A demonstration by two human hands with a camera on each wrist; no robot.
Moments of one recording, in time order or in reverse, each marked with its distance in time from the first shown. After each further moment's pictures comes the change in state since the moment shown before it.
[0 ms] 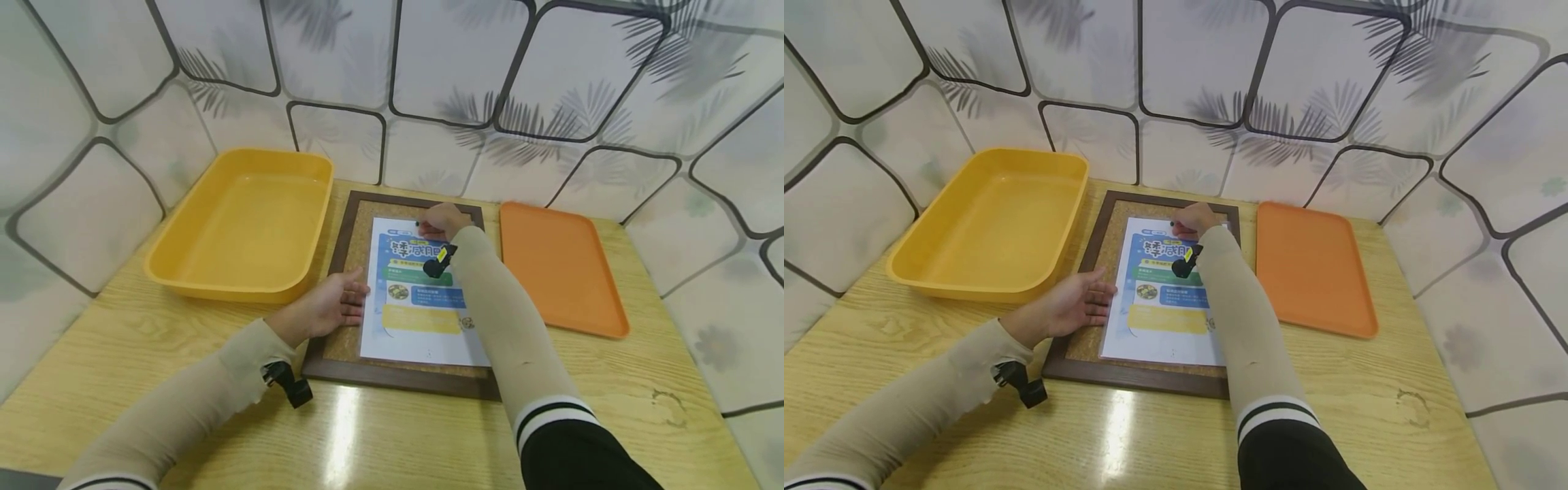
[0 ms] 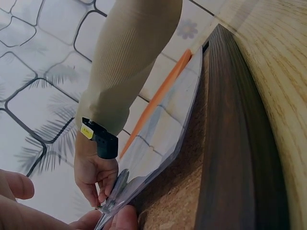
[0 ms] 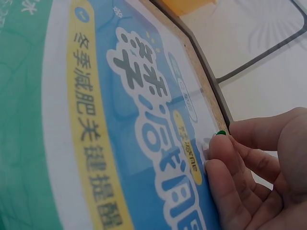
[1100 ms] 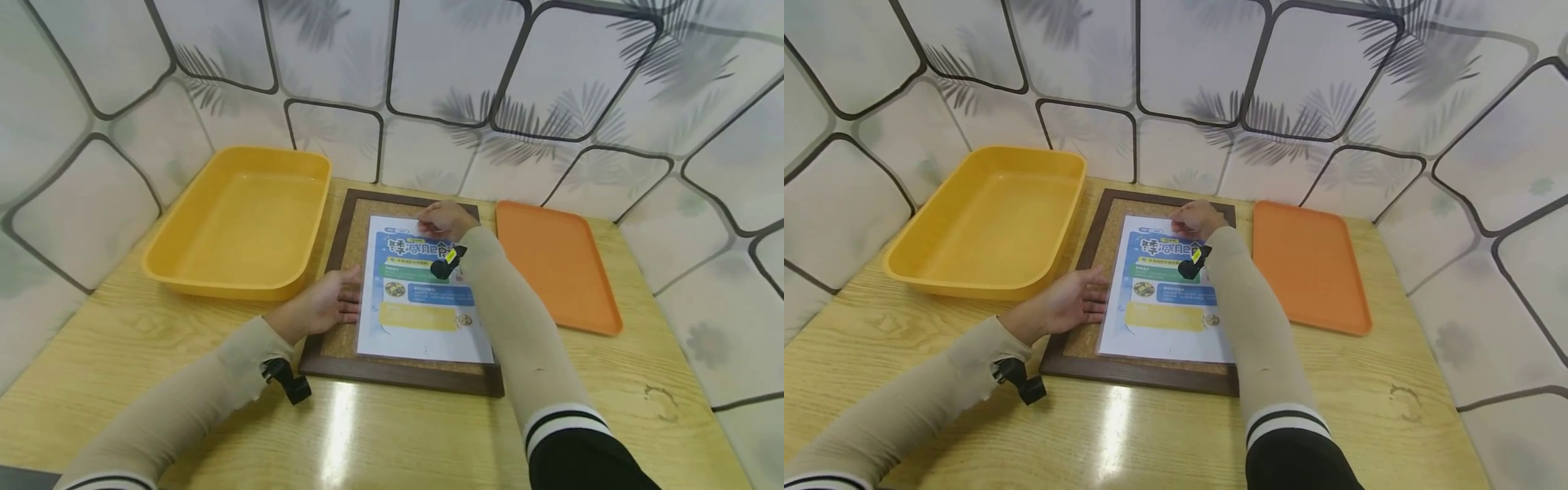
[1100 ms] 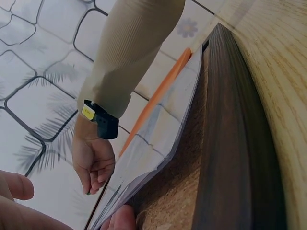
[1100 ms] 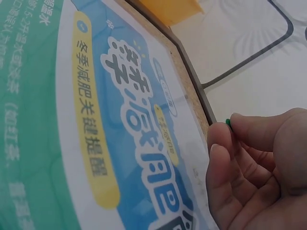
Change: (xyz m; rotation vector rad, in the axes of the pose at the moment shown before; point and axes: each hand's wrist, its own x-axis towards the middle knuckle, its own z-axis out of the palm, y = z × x) left_hand -0.001 0.000 0.003 -0.010 -0.008 0.010; right_hand -0.016 0.003 -0.013 0.005 -0.124 -0.109
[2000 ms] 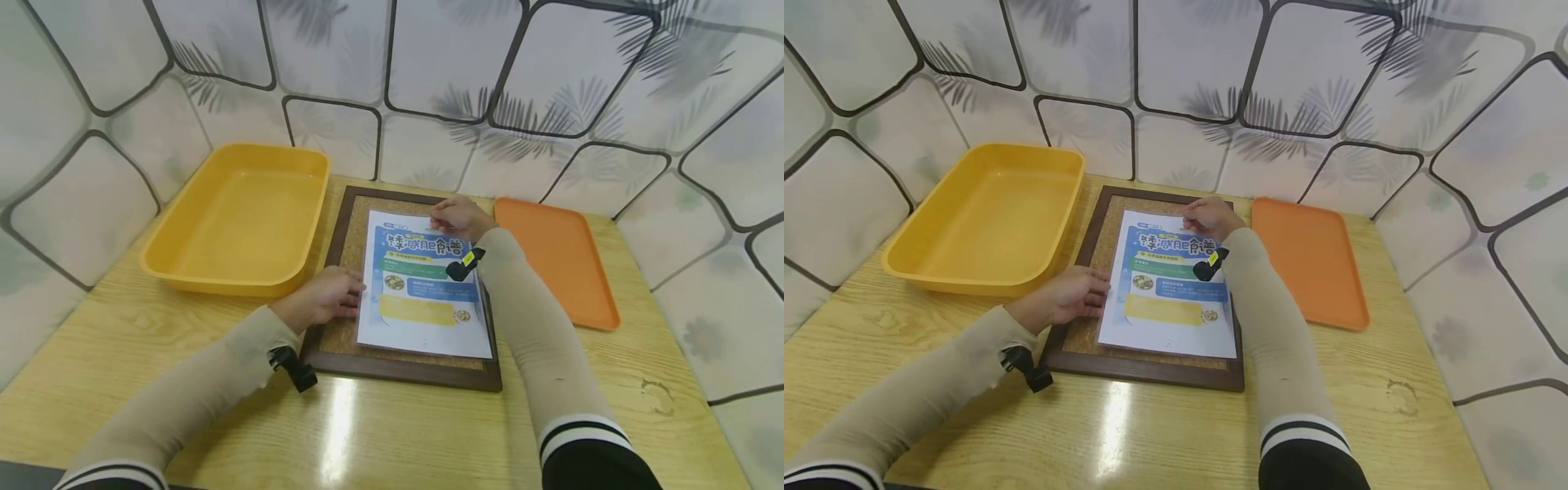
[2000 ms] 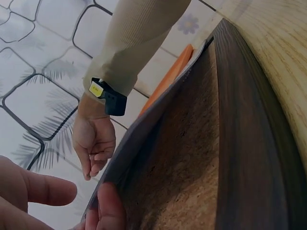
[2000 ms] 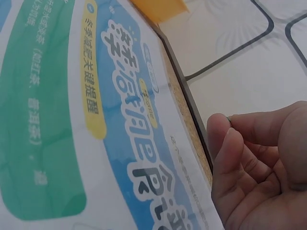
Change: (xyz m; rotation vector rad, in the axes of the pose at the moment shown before) left_hand 0.008 0.005 0.003 0.140 0.055 0.022; right_hand -0.019 0.002 -0.021 0.030 0.006 -0.028
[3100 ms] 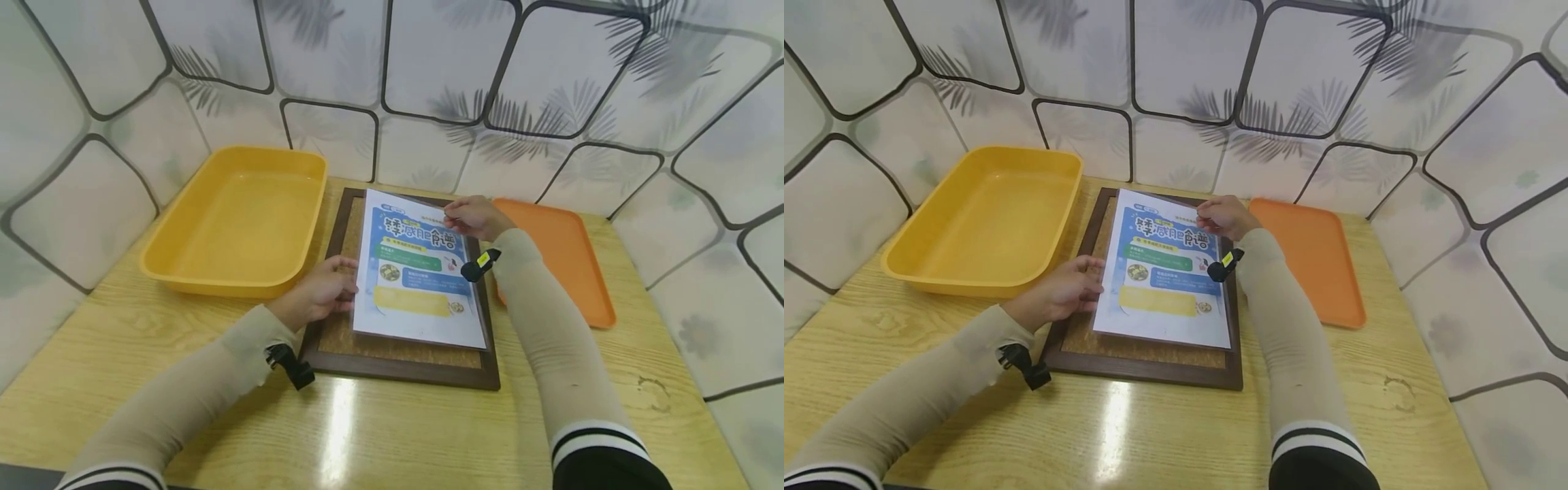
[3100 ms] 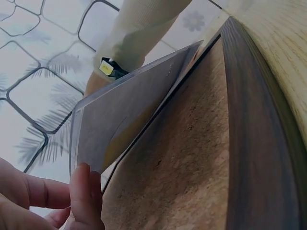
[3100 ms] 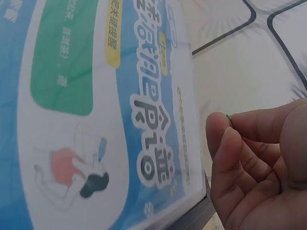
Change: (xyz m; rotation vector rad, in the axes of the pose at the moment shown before) left_hand -0.003 0.000 -0.006 0.011 0.051 0.121; right_hand -0.021 -0.001 -0.027 -0.001 0.034 -0.031
